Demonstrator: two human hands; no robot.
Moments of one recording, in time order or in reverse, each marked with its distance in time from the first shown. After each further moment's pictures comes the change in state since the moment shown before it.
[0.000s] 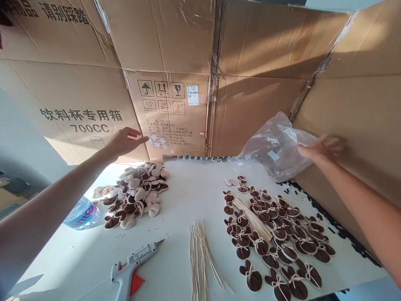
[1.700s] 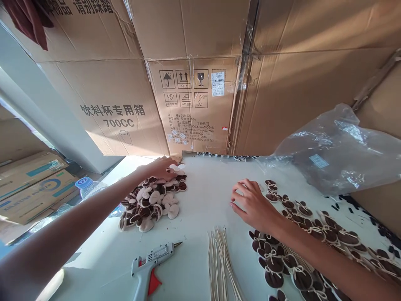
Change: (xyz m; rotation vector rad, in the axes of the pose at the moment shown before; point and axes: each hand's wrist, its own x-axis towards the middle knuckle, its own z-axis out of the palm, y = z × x) left_hand -0.031 -0.097 0.080 0.649 -0.744 0.417; right_hand -0.277 -0.132 0.042 0.351 -0.607 -1.190
